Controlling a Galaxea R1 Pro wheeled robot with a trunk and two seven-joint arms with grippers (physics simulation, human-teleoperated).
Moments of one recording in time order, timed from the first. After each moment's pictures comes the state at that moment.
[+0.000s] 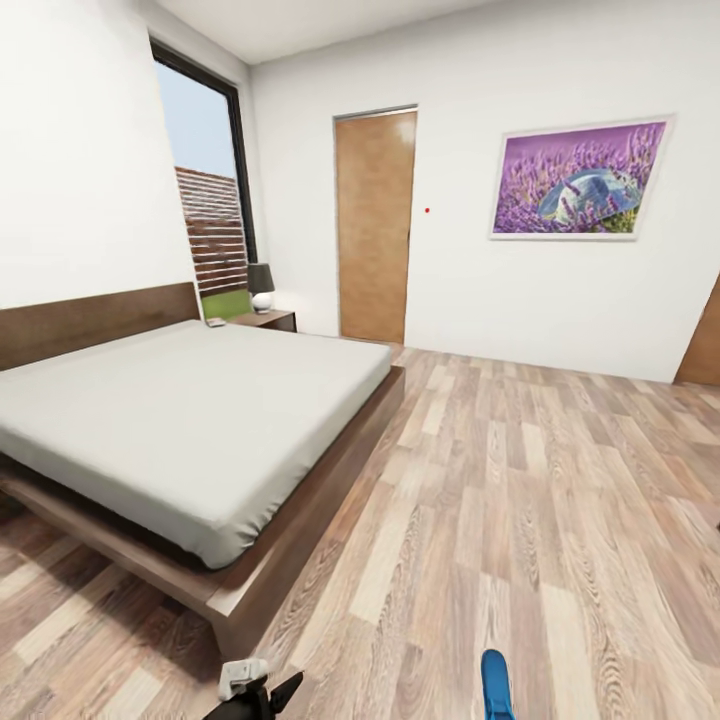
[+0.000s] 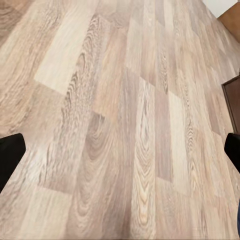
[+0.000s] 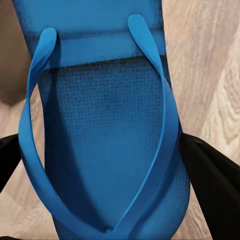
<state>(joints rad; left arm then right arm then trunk) -0.23 0.05 -0.01 -0.53 0.38 -0.03 -0.68 -0.24 -0.14 -0.47 -0.32 0.08 0.00 0.72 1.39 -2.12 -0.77</state>
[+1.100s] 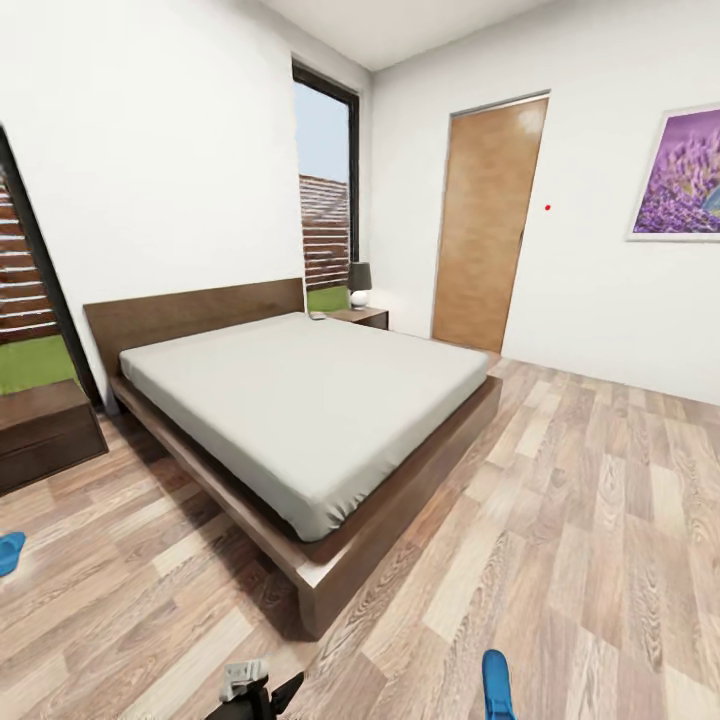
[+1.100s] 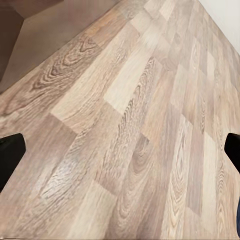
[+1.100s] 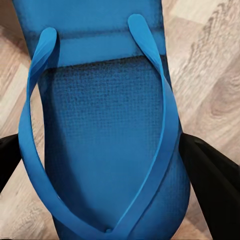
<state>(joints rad) -0.23 0.05 -0.02 -0.52 0.38 -0.03 -0.68 -0.24 -0.14 -0.47 -0.32 0.07 -0.01 0.72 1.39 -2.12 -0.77</state>
